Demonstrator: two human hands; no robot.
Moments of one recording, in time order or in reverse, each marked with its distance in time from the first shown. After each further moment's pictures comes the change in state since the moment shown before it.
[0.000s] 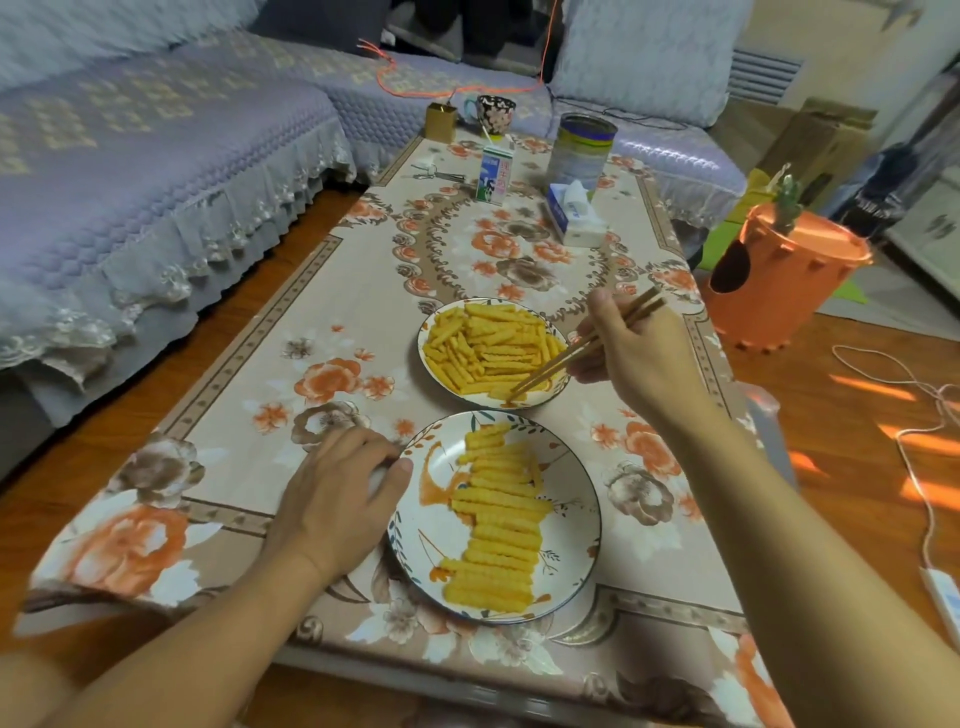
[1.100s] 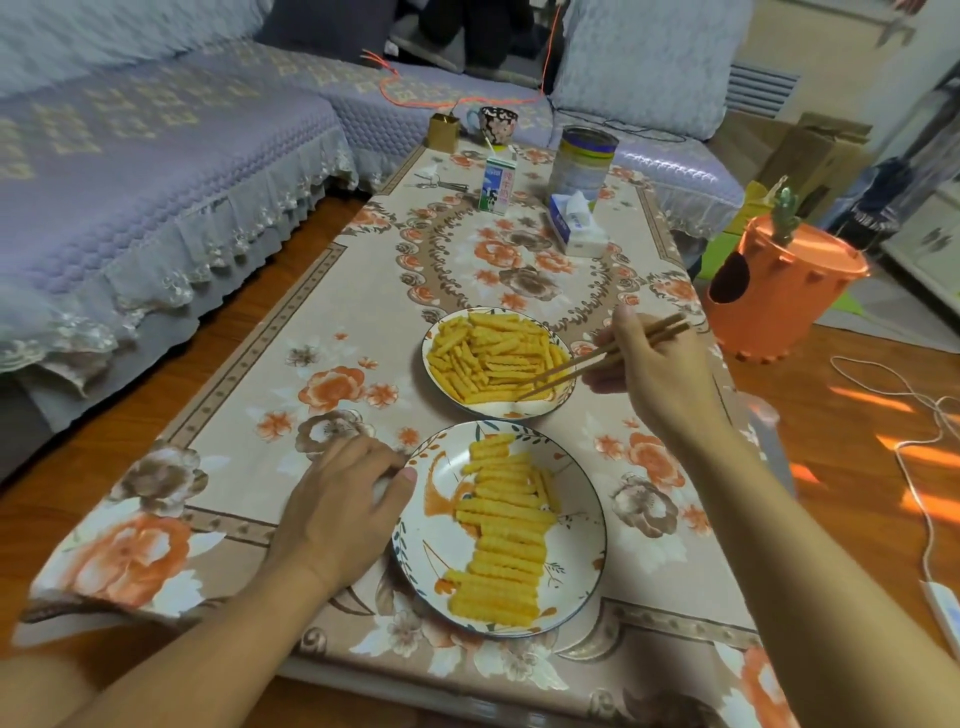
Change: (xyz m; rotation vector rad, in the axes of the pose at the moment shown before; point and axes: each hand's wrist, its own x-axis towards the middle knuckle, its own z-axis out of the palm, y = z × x) left_hand 0.002 -0.001 0.000 -0.003 0.006 -0.003; right_hand -0.006 0.004 -0.007 0.039 0.056 0.023
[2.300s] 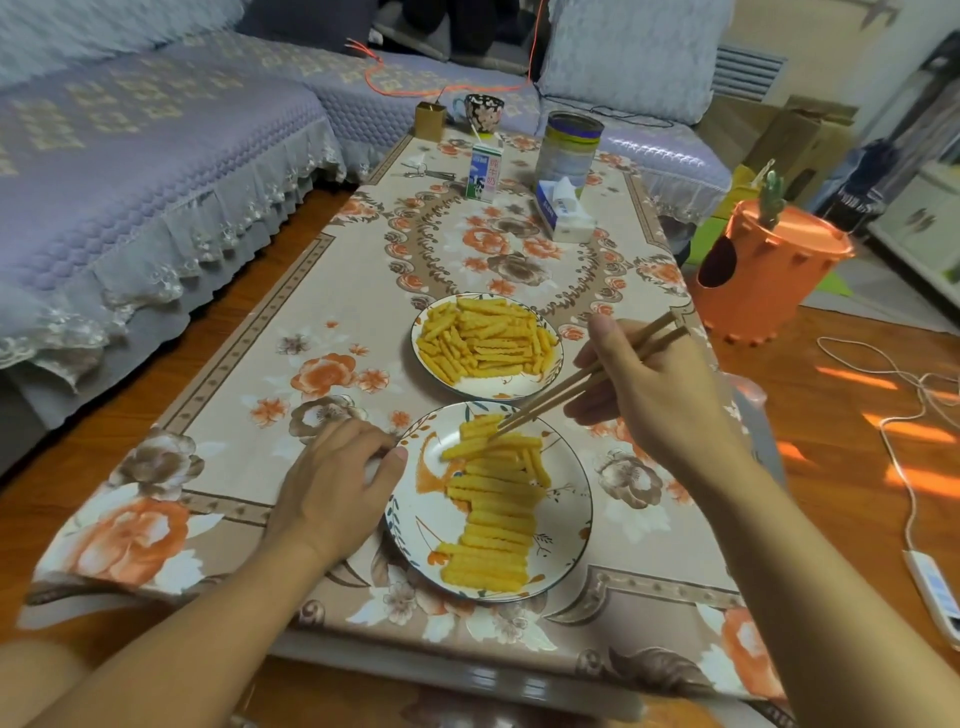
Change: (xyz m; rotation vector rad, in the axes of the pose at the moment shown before) left_hand 0.000 -0.002 0.001 -0.007 -0.005 -0.002; right_hand -0.058 -0.025 -0.014 0.048 -0.125 -0.004
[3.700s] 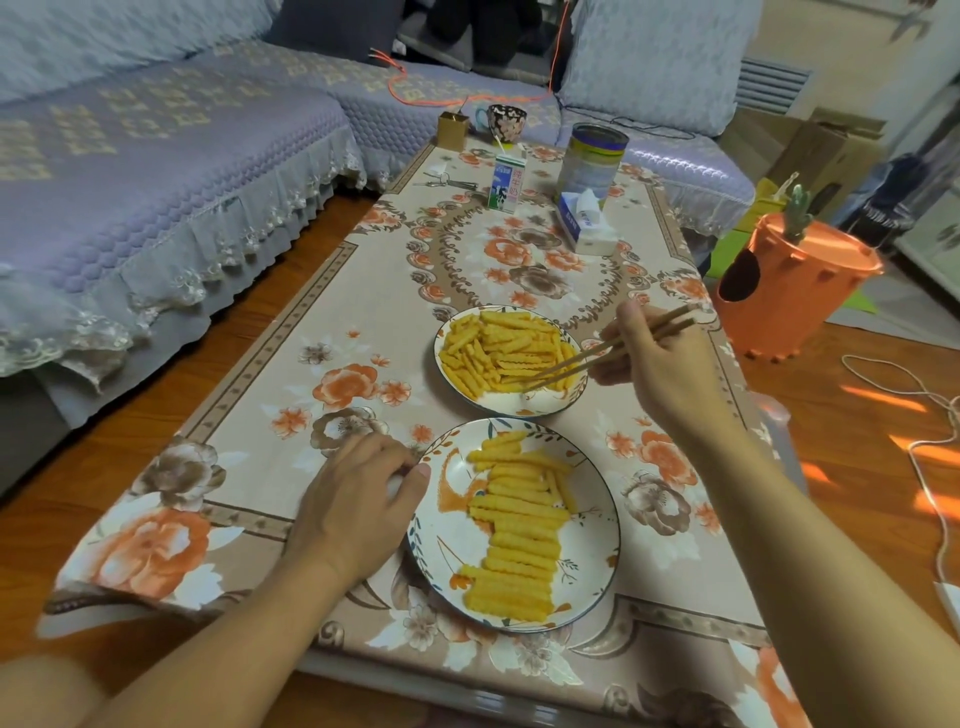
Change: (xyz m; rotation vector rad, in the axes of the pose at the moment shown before) left_hand -0.001 0.002 -0.003 -0.005 -0.011 -0.020; right_hand 0.070 0.036 0.009 -0.037 0.089 -0.057
